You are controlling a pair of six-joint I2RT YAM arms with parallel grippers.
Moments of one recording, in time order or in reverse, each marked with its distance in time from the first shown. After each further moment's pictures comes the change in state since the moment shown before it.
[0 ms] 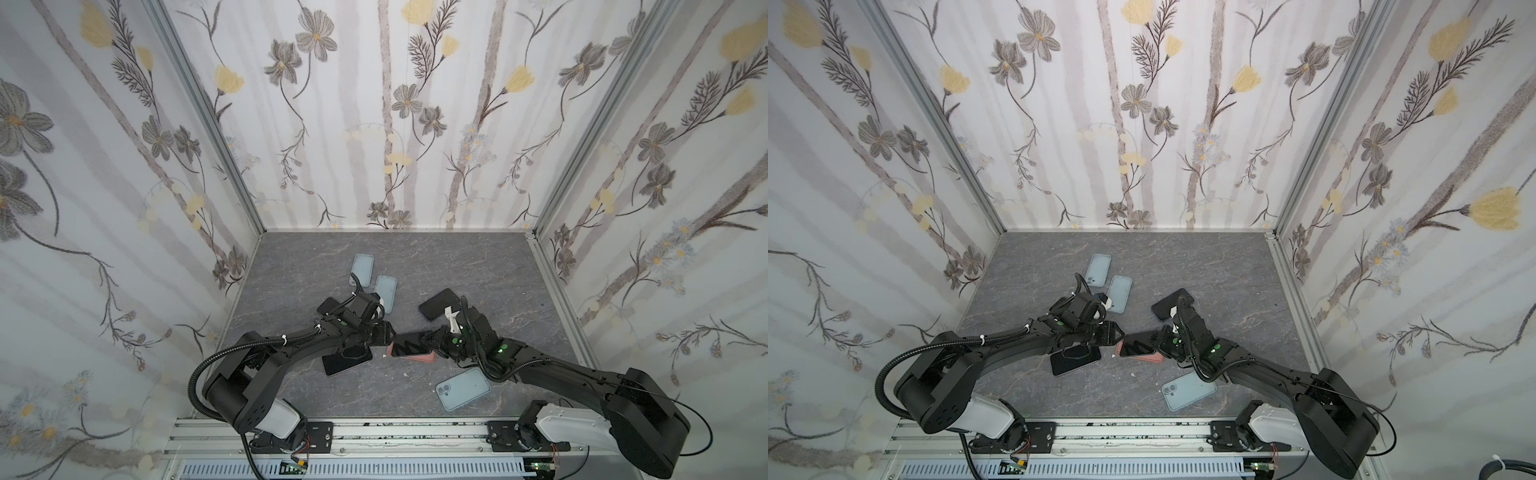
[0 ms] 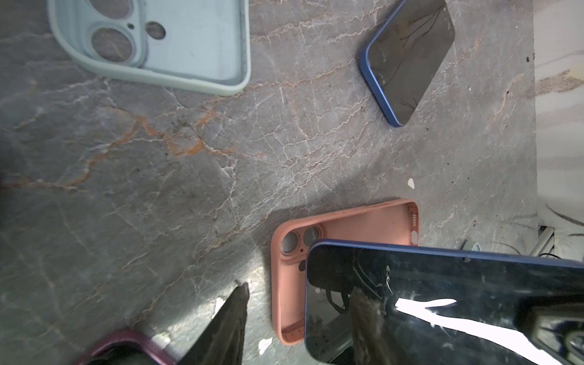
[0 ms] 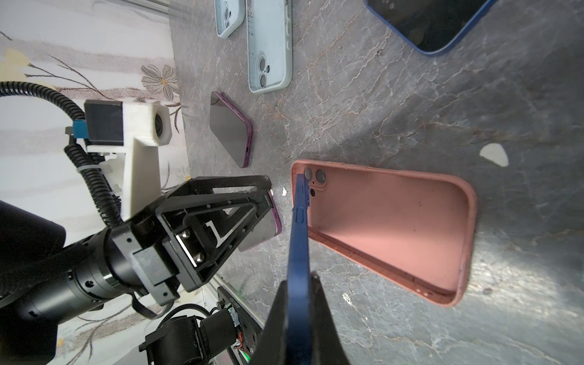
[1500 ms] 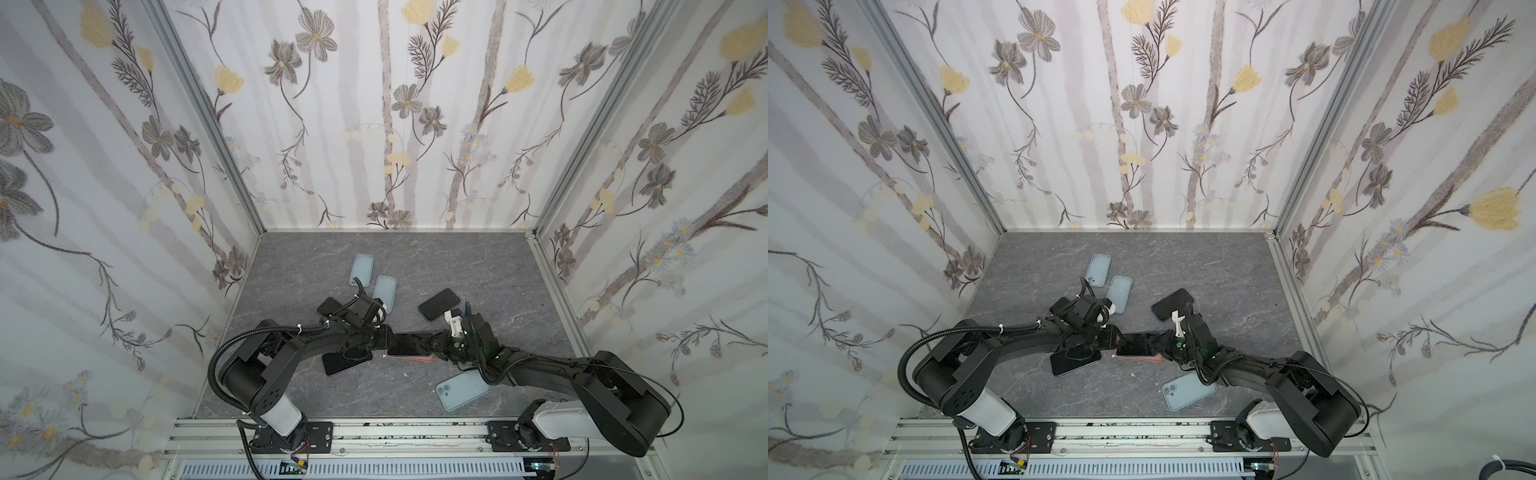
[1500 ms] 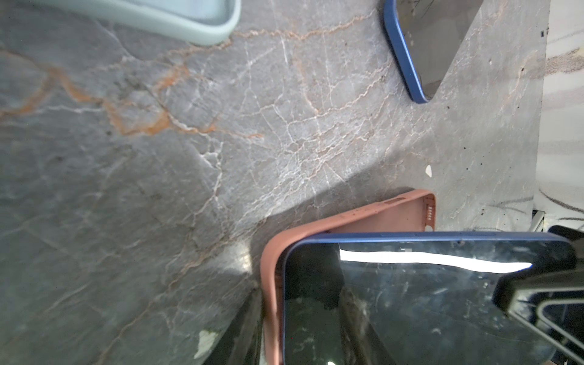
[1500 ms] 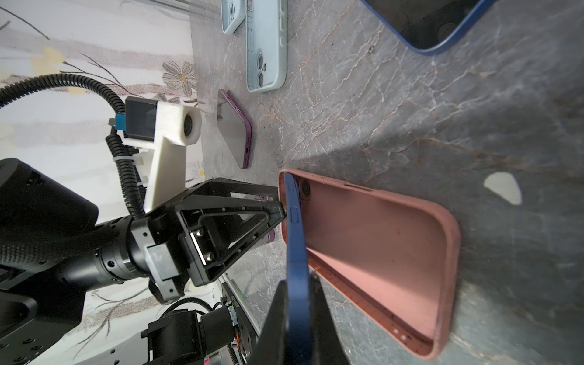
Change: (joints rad) left arm 0.003 0.108 -0.015 0.079 0.093 -0.006; right arm -0.069 0.151 -0.160 0.384 -0.127 -0.024
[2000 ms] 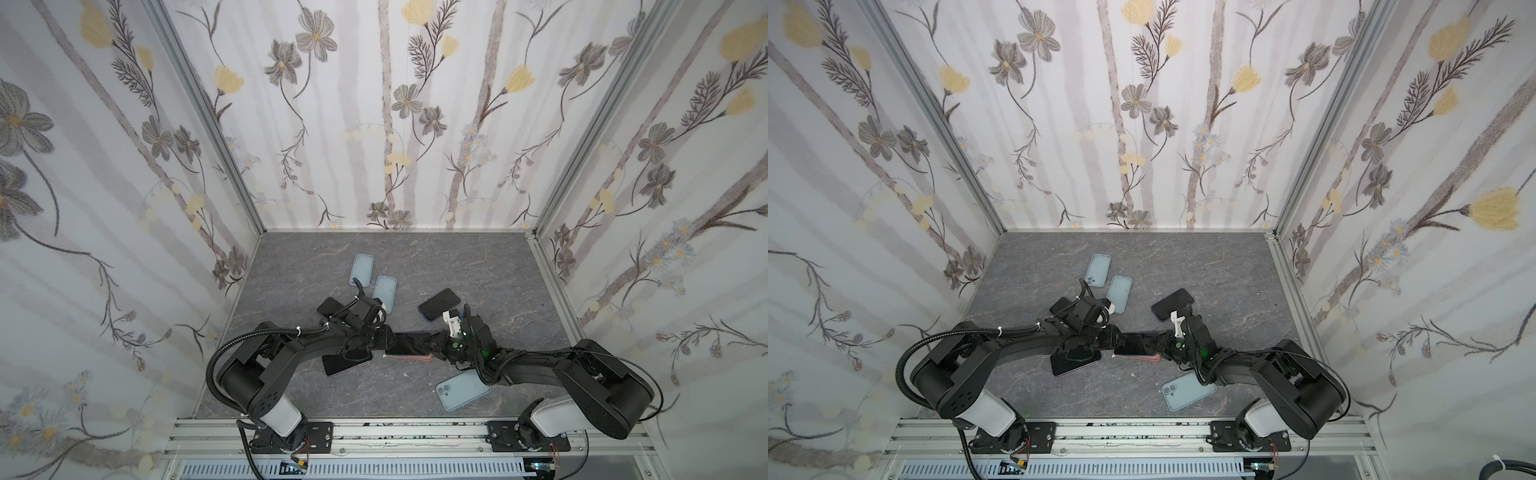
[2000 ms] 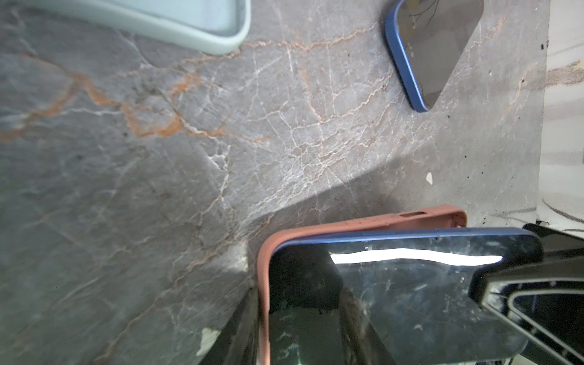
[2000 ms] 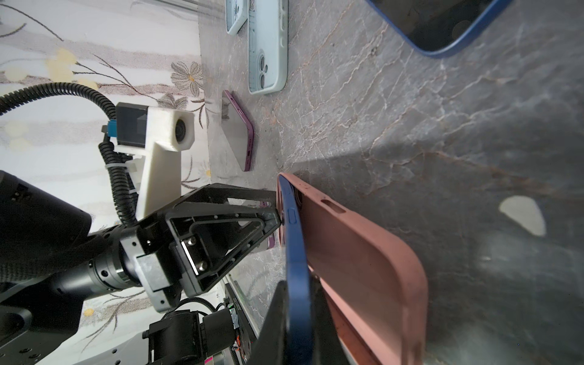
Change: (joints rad) left arm -0.015 -0.015 -0.014 0.019 -0.041 -0.028; right arm -0.008 0.116 -0.023 0.156 -0.028 0.018
